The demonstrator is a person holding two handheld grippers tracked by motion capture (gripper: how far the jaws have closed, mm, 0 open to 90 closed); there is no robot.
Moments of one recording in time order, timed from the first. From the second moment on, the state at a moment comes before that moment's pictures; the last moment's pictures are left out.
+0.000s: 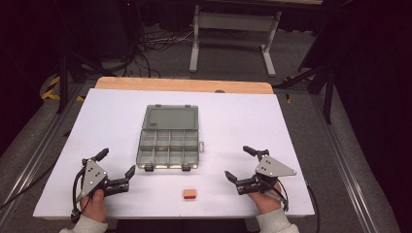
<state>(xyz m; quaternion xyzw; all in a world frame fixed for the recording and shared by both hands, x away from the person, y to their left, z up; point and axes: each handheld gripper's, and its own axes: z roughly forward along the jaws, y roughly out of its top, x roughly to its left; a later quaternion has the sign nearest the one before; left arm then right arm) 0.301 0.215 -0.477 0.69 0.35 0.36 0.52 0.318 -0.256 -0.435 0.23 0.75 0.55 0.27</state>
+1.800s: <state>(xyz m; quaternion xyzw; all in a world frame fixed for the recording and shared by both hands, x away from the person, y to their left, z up) 0.304 0.214 -0.480 0.70 0.35 0.36 0.51 0.328 -0.194 -0.403 0.16 0.79 0.56 0.17</state>
